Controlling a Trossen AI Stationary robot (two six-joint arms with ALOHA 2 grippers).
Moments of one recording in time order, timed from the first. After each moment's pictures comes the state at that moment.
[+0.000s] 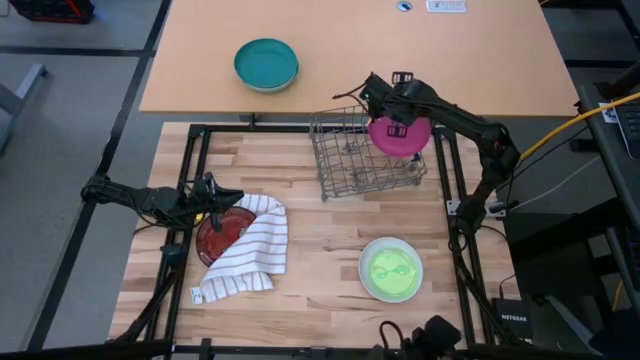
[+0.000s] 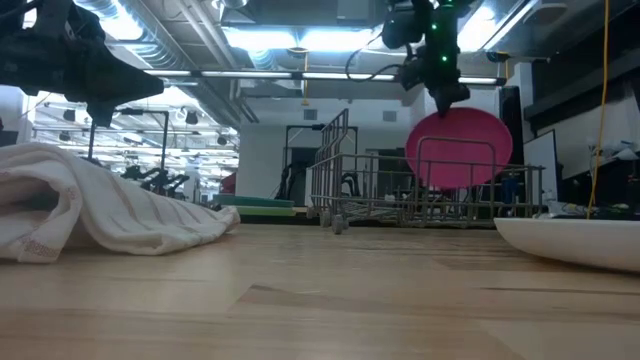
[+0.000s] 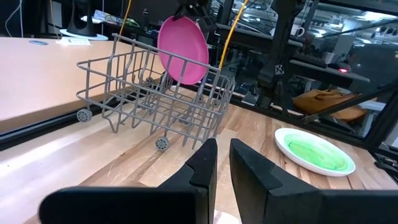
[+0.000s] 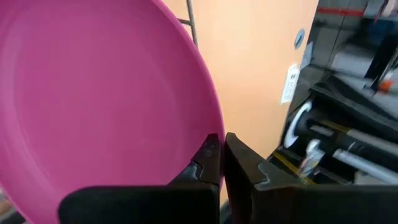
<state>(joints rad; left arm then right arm) -0.28 0.01 0.06 -0.09 -0.63 -0.25 -0.61 1.72 1.70 -1.22 0.75 -0.66</state>
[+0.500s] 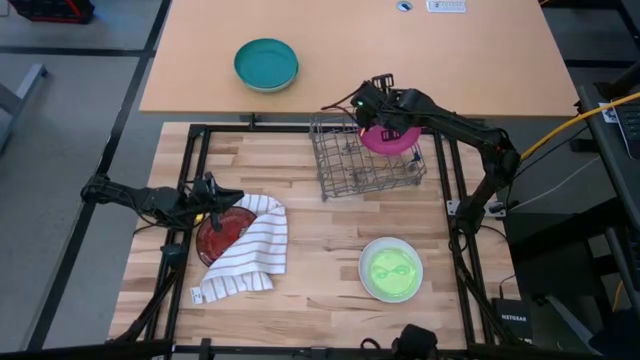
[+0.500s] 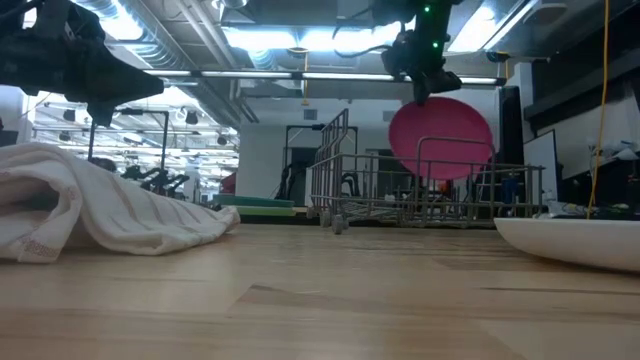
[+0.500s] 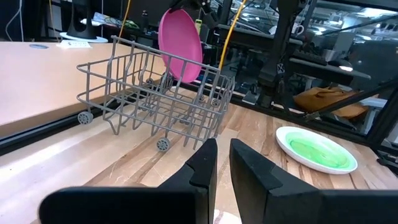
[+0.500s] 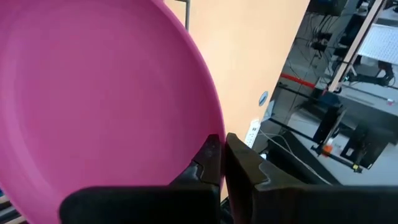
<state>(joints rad) -0.28 0.01 0.06 -0.08 -0.63 -0.24 -0.51 1.70 1.70 -1.08 0.74 -0.91</state>
